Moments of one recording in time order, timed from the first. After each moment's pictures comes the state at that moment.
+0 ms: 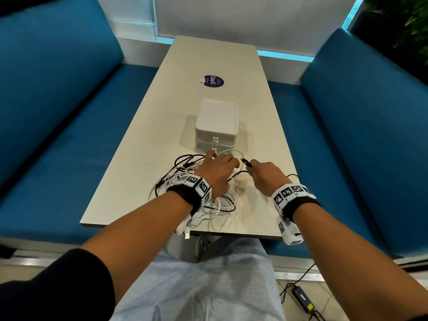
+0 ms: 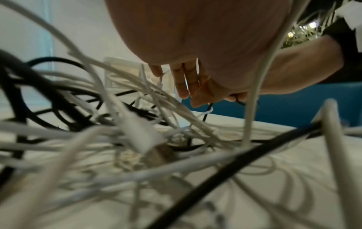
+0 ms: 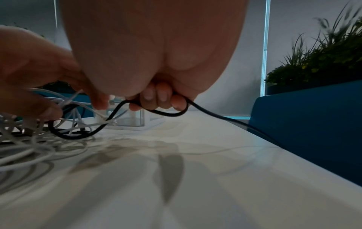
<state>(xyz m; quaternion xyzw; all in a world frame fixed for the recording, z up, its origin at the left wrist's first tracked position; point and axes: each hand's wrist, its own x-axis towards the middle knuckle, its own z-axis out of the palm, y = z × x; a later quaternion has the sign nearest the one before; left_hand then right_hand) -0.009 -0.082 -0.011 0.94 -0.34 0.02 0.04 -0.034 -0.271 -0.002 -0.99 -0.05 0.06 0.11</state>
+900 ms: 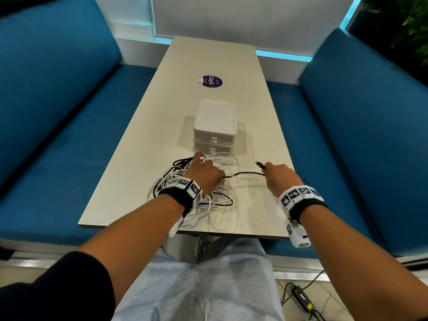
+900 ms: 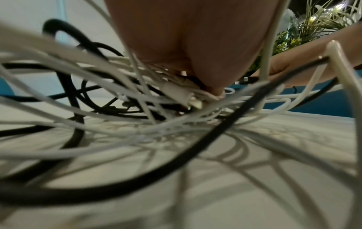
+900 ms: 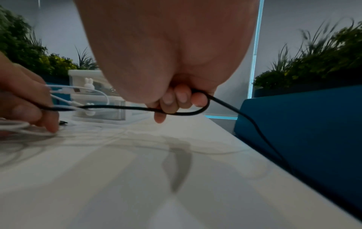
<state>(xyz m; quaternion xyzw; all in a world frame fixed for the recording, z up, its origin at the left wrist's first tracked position) -0.001 -0.061 -0.030 0.95 -0.31 -0.01 -0.03 -0.039 -0.302 -0.005 -1.00 0.04 0.06 -0.01</state>
